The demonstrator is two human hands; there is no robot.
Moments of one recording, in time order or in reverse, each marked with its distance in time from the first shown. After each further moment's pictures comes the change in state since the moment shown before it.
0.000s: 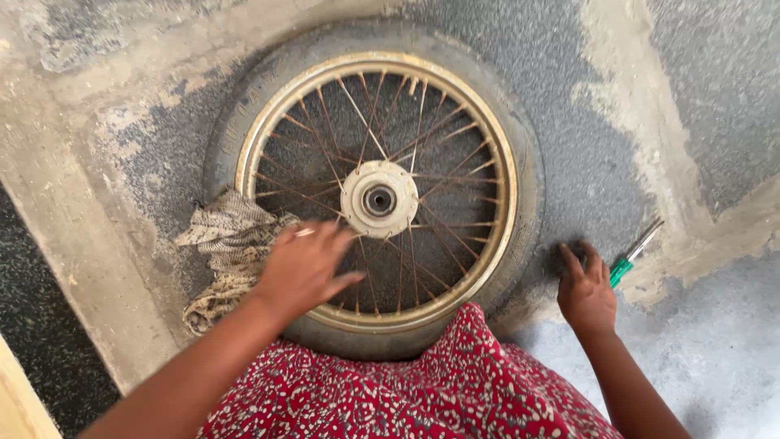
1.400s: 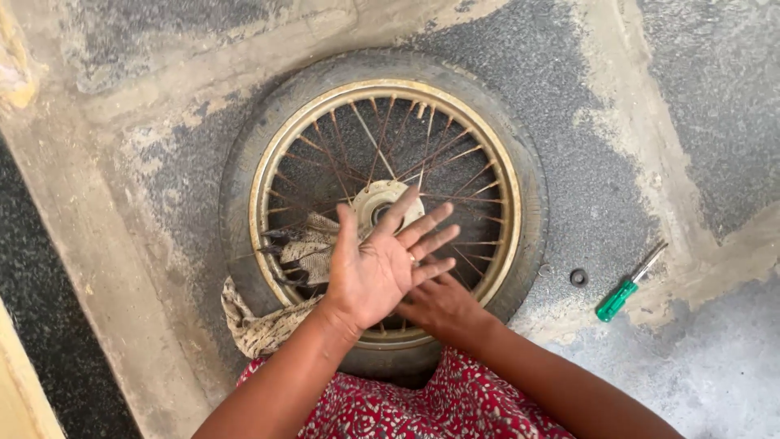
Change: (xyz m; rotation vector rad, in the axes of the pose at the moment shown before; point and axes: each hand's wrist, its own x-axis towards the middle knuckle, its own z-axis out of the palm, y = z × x) left_hand 0.033 0.073 -0.032 -2.548 -0.135 0.132; right_hand 0.045 -0.231 -0.048 0.177 -0.081 -1.056
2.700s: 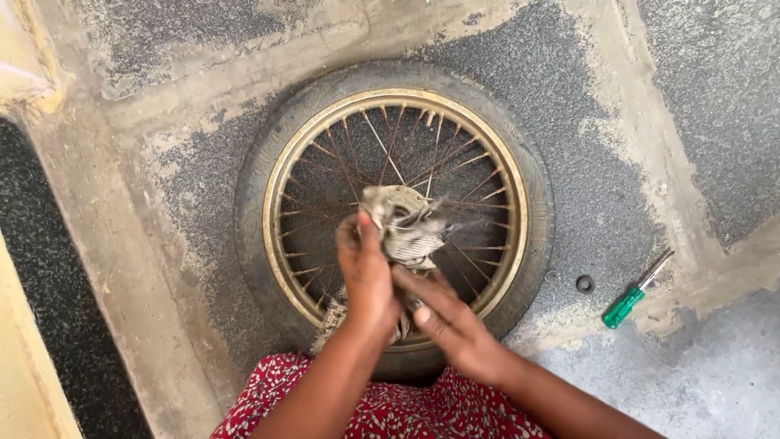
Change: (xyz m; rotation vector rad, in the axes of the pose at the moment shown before) left_hand 0.013 -0.028 -0.022 0.318 0.847 0.569; right_hand 0.008 -0.047 -0.062 1.137 -0.061 0.589
